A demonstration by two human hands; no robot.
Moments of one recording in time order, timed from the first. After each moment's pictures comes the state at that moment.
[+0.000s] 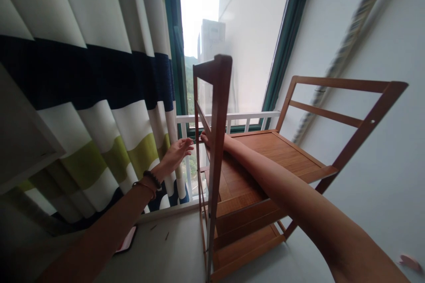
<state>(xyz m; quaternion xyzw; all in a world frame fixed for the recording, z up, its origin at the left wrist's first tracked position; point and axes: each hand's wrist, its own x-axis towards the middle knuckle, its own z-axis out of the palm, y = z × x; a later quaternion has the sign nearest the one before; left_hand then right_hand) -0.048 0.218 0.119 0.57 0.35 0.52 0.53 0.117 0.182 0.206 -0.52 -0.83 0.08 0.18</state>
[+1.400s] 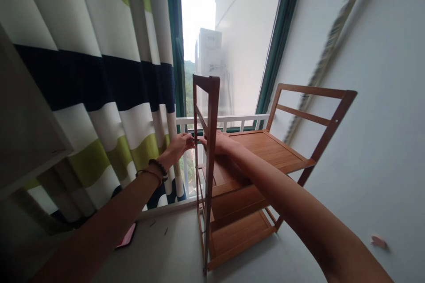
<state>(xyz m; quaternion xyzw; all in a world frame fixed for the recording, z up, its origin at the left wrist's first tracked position) -0.031 0.195 0.162 0.52 0.41 0.52 0.54 0.131 0.171 0.188 -0.56 -0.81 -0.04 0.14</state>
